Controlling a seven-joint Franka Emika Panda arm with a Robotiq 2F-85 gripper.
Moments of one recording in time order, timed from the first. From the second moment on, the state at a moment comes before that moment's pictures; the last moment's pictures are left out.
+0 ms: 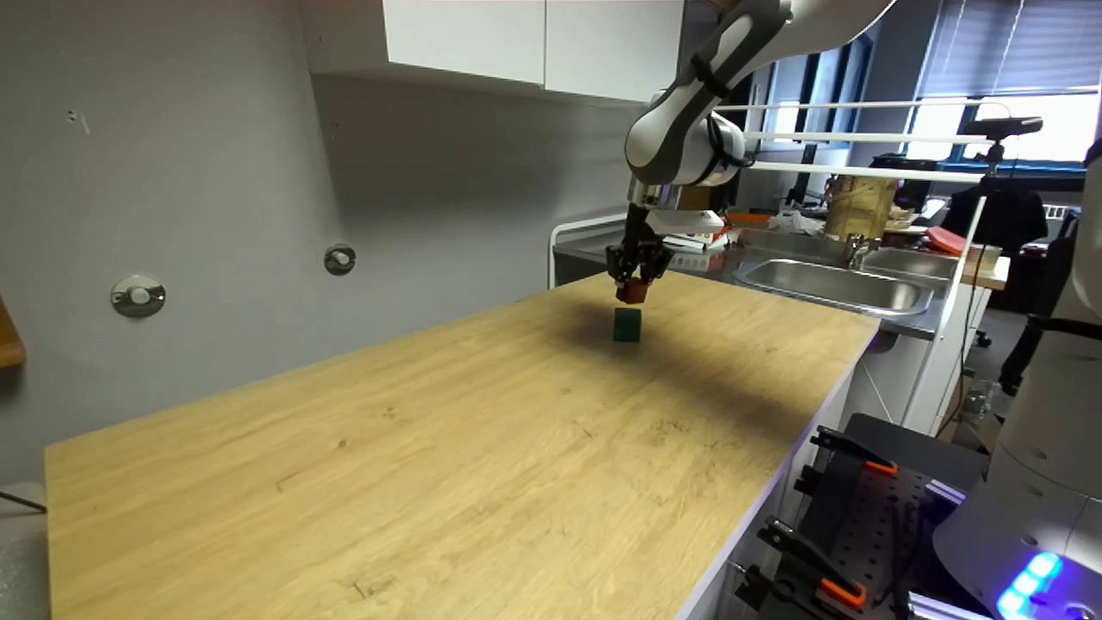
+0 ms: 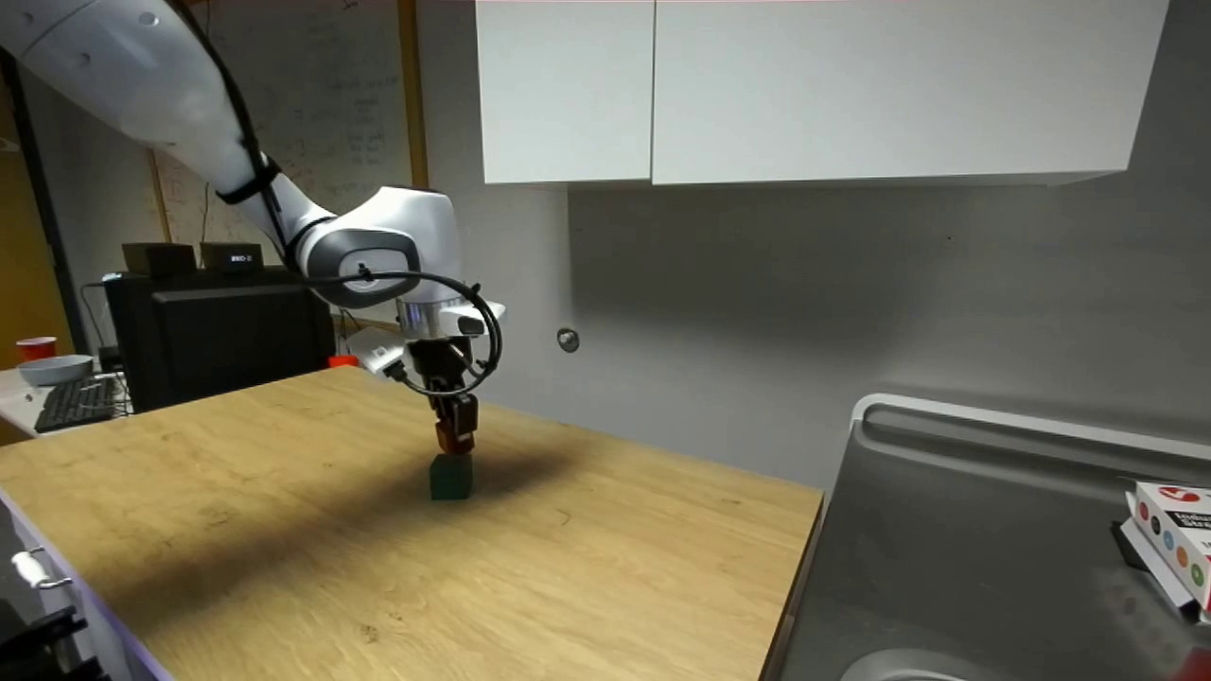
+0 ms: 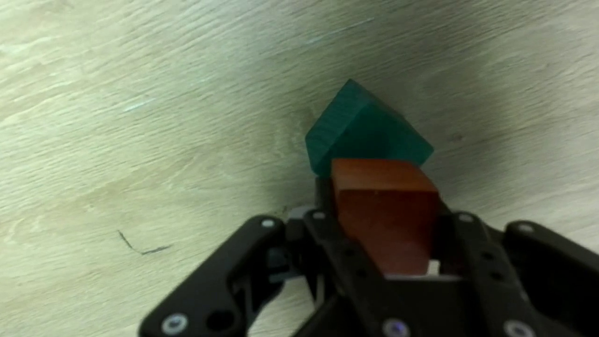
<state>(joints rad) -0.16 0.20 -0.10 -2.21 0.11 2.54 0.03</state>
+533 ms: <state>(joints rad) -0.15 0.23 -0.09 -2.22 0.11 2.54 0.03</state>
